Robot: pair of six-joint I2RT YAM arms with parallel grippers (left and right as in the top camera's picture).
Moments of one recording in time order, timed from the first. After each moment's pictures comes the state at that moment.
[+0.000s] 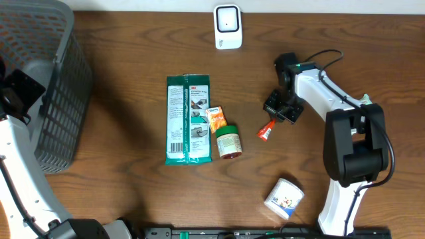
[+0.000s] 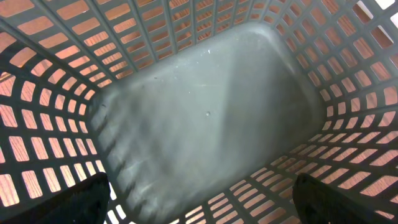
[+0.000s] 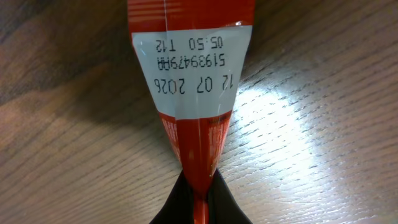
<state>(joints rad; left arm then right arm) 0.57 1.46 1.51 -0.97 -0.19 -0.35 0.20 2.08 1.44 -0.96 -0.13 0.84</state>
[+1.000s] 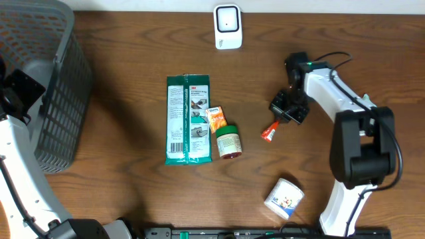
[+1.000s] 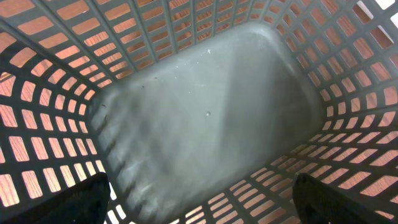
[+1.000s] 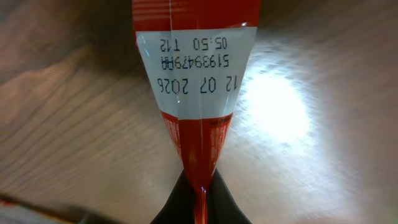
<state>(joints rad) 0.57 1.46 1.51 -0.97 -0.19 -0.35 0.14 2.03 1.43 -1.02 -0.21 0.79</state>
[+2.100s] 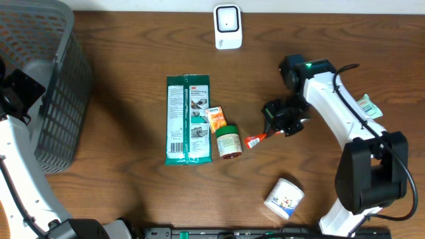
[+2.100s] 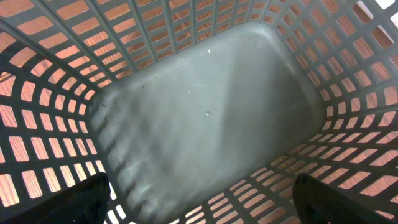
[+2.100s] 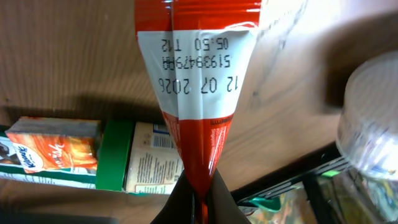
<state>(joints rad) 0.57 1.46 1.51 -0.97 -0.19 -0.35 0.25 1.86 1.42 -1.30 -0.41 1.31</state>
